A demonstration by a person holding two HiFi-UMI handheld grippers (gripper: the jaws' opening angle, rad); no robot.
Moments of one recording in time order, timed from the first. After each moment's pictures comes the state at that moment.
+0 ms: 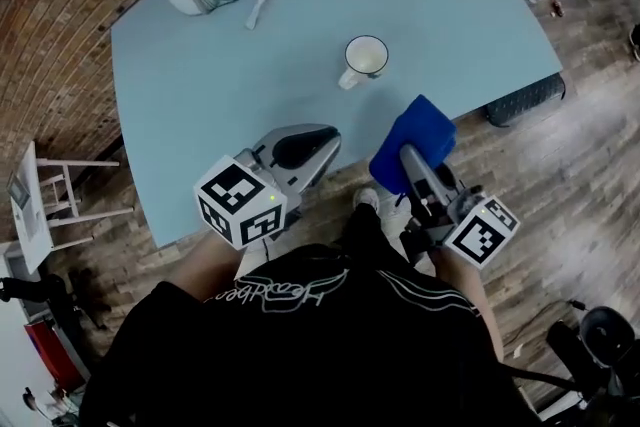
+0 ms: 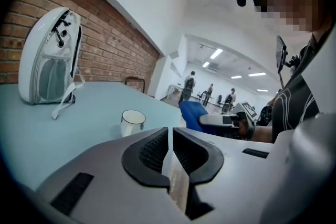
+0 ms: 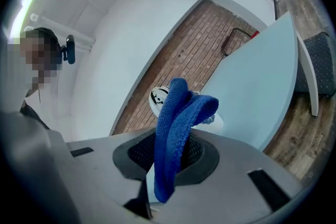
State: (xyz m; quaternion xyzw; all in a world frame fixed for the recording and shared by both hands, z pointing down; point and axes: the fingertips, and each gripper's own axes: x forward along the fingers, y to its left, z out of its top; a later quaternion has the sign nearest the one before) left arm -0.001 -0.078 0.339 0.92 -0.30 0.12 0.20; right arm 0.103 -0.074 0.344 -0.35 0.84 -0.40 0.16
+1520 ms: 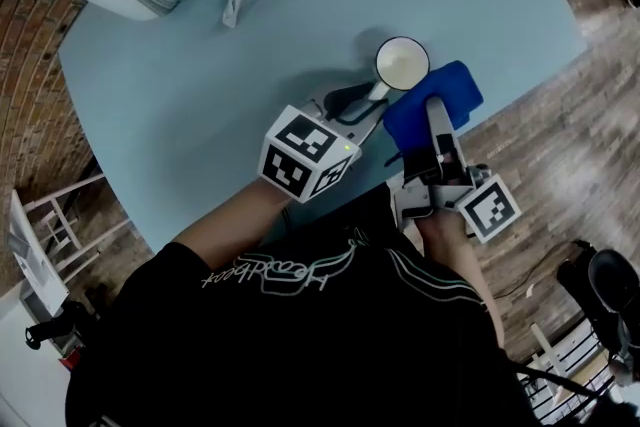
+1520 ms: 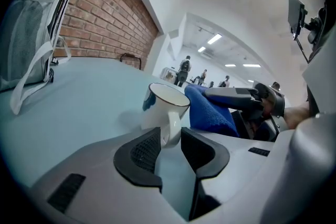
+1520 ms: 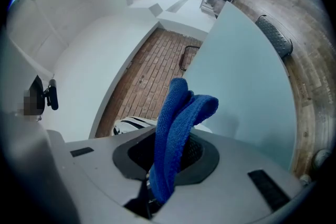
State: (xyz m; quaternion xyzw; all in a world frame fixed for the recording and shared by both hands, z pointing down) left arm 0.004 -0.195 0.463 0.92 -0.22 0.21 0.24; right arm 0.080 -0.186 0.416 -0.50 0.66 -0.48 0.29
